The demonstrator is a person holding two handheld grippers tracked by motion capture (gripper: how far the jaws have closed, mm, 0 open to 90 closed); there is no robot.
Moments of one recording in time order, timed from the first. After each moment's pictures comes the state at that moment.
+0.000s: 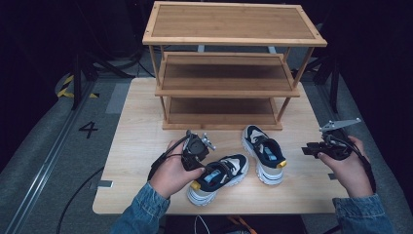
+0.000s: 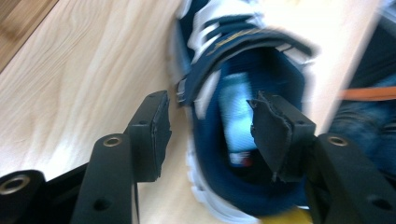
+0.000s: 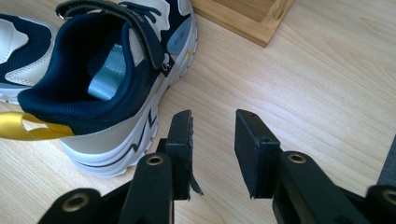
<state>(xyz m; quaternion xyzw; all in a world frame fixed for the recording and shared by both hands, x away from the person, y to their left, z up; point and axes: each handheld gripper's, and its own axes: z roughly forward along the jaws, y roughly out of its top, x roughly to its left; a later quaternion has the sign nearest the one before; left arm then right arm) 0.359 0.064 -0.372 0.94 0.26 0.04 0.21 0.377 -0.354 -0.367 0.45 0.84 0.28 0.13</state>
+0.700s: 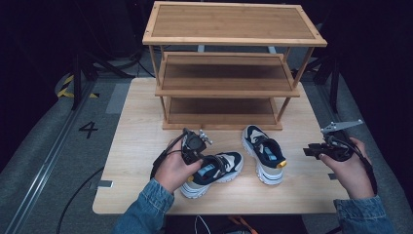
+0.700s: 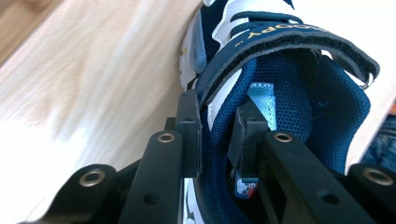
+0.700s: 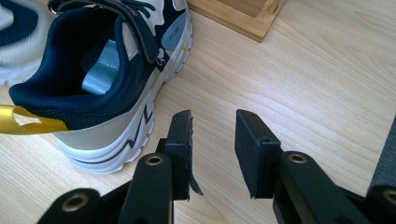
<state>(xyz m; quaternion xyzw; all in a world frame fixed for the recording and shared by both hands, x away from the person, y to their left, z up) 0.379 0.076 -0.383 0.92 0.32 0.04 0.22 0.374 -0.358 -0.369 0.46 0.83 0.28 0.13</state>
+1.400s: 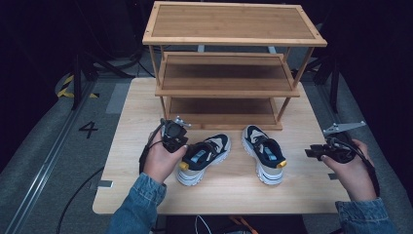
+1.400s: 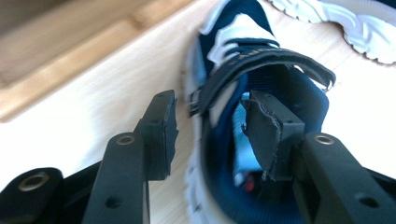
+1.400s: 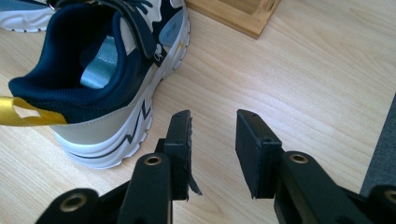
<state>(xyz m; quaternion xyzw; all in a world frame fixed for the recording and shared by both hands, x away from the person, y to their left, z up) 0.397 0.129 -0.374 0.86 0.41 0.08 0.30 0.369 -0.361 -0.368 0.46 0.83 0.28 0.14</state>
